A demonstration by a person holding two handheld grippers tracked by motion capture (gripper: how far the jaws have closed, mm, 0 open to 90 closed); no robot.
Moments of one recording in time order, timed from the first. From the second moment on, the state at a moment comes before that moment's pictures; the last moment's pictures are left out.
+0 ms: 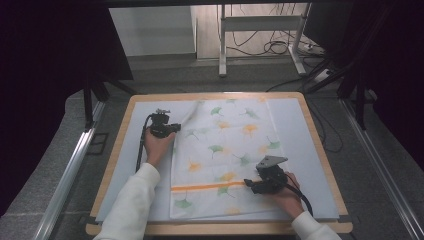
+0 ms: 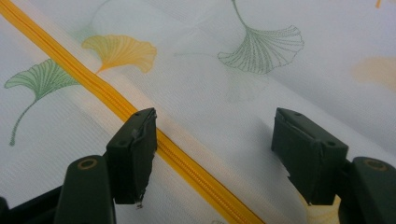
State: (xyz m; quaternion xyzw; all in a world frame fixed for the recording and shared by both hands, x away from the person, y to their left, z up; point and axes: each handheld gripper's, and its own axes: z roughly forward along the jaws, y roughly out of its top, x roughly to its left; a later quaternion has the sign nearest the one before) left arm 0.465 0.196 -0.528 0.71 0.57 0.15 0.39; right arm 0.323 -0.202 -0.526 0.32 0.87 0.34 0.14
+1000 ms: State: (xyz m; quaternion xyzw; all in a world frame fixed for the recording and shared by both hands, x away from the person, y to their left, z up) left arm 0.344 0.195 -0.509 0.78 0.47 0.15 0.38; right arm 0.322 -0.226 -0.504 0.36 0.85 0.35 0.15
